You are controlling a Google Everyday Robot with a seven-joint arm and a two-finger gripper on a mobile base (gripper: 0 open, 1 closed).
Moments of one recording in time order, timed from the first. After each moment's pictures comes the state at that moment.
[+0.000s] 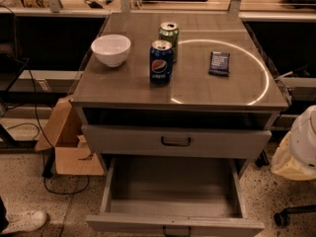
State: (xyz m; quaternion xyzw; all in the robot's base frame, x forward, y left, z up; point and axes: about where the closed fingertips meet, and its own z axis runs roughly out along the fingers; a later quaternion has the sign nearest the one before) arm 0.350 -0.250 0.839 -0.55 0.83 -0.02 0.08
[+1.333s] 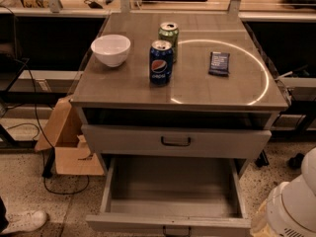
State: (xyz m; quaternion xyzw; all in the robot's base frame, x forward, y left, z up) arm 0.276 -0.230 0.696 -0.52 0.85 0.07 0.05
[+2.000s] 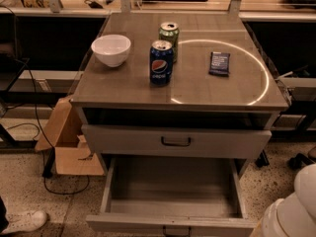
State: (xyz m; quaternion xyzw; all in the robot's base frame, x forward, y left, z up) arm 0.251 -0.226 0.662 -0.48 0.87 0.10 0.03
